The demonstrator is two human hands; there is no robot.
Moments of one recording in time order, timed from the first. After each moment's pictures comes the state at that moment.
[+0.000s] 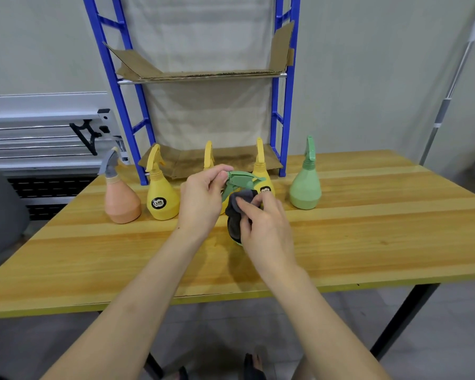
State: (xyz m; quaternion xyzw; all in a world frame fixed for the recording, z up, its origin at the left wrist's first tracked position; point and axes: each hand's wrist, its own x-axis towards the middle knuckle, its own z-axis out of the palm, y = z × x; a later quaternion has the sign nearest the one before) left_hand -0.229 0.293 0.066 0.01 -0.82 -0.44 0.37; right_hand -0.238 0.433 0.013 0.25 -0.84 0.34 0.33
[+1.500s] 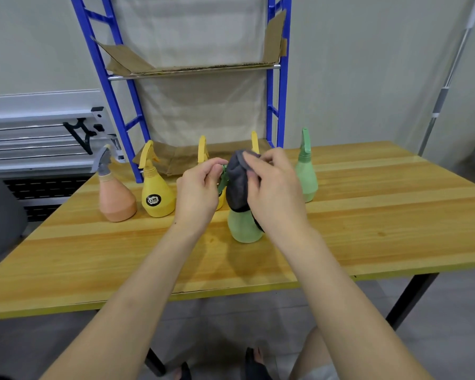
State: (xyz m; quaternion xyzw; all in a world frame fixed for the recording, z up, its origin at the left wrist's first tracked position) left_hand -0.235 0.296 0.065 0.01 -0.83 -0.40 0.39; right_hand -0.250 0.448 0.075 0.25 -0.81 0.38 0.37
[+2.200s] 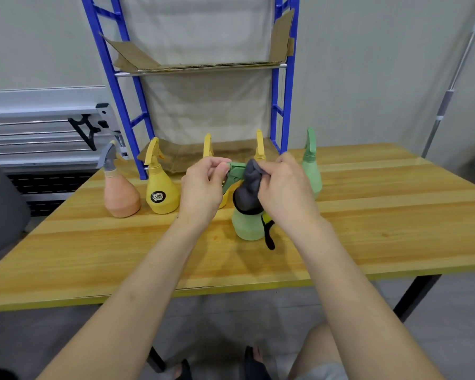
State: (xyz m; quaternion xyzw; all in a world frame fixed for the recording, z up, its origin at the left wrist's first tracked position) left_hand -0.236 0.297 0.068 0.05 -0.80 -0.49 0.34; right_hand -0.263 0.455 0.078 0.22 -0.88 0.33 0.27
